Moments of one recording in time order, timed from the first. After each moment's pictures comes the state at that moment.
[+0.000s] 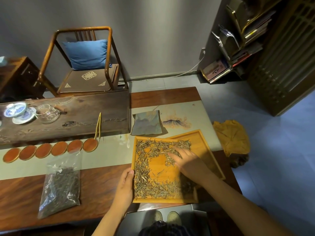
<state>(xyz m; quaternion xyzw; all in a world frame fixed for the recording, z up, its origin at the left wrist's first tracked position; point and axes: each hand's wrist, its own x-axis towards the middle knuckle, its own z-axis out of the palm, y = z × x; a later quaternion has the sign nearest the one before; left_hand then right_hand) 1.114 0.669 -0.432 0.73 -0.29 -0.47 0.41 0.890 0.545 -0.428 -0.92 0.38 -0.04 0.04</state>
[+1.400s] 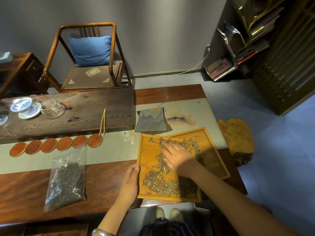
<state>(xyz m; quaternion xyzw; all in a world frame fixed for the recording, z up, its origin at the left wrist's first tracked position) 1.118 0.670 -0.438 0.72 -0.29 -0.48 0.42 0.938 0.541 -0.445 -0.94 0.34 0.02 0.09</state>
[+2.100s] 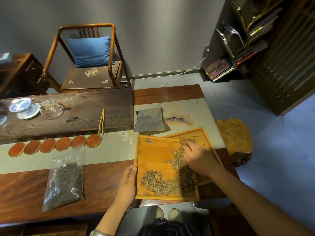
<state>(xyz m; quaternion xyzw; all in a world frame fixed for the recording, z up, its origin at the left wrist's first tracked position) 1.116 0.673 -0.438 0.73 -0.29 -0.47 0.41 0.873 0.530 -0.438 -0.92 0.39 -0.05 0.02</state>
